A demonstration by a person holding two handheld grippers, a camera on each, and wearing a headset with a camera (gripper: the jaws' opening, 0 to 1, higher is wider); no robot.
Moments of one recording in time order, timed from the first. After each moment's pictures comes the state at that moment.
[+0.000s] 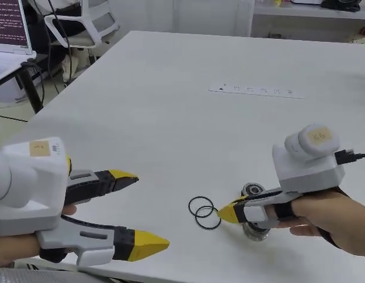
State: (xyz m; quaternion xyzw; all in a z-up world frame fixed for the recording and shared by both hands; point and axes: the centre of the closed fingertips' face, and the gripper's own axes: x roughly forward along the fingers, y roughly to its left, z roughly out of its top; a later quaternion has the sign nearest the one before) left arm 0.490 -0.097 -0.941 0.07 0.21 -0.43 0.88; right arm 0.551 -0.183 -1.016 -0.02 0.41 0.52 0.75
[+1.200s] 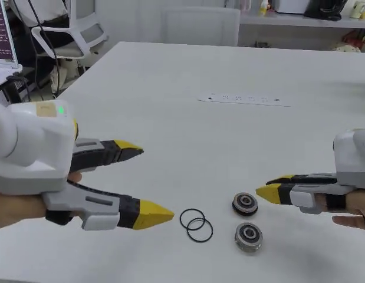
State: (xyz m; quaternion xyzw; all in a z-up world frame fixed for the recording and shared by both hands) left arm 0.535 -0.117 -0.887 0.12 0.16 -0.46 0.87; right arm 0.608 -0.265 -0.978 -0.02 0.31 0.46 0.83
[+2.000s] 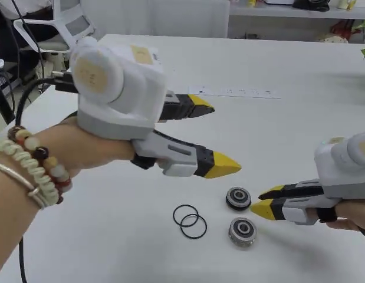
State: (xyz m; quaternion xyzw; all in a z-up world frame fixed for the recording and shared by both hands) left arm 0.582 -0.219 -0.866 0.23 0.08 -0.54 0.81; right arm 0.587 -0.261 -1.007 -0.08 0.33 0.49 0.80
